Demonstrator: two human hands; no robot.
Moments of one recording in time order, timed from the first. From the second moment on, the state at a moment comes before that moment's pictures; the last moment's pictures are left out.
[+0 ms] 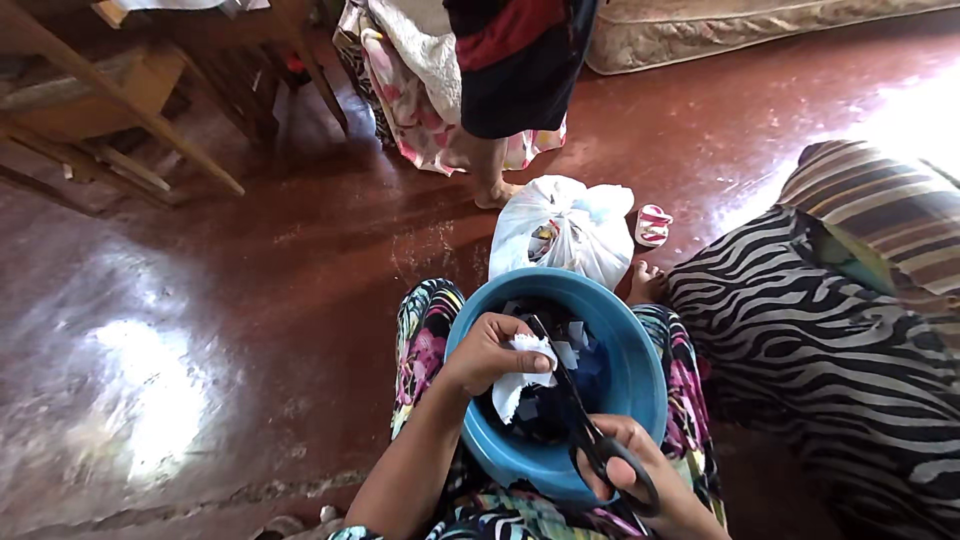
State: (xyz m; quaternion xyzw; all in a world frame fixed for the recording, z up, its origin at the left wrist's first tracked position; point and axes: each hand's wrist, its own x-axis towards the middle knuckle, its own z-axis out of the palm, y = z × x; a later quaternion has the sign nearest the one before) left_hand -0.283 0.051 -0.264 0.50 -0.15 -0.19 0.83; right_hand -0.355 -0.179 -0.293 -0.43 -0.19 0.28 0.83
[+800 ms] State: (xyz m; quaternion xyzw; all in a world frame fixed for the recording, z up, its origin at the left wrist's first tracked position) left_hand -0.281 0.049 -0.270 0.54 -0.21 -0.23 0.78; right_hand -0.355 -0.181 -0.295 -0.41 -0.19 0.29 0.84
